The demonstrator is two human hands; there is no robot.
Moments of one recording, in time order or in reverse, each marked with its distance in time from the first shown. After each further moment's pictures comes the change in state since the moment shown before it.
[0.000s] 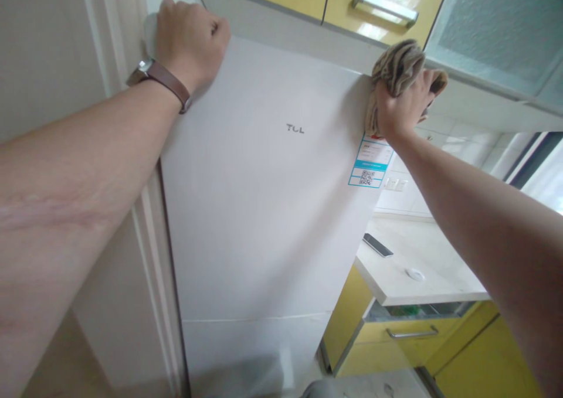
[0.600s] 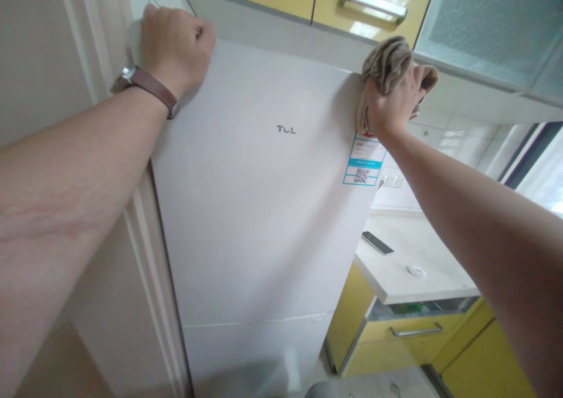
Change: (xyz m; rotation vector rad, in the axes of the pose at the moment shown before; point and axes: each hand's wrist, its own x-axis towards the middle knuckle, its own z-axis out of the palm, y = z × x) left_hand -0.003 0.002 -0.005 0.091 -0.060 -0.012; right_hand -0.007 -0.004 -0.005 0.044 0.026 0.055
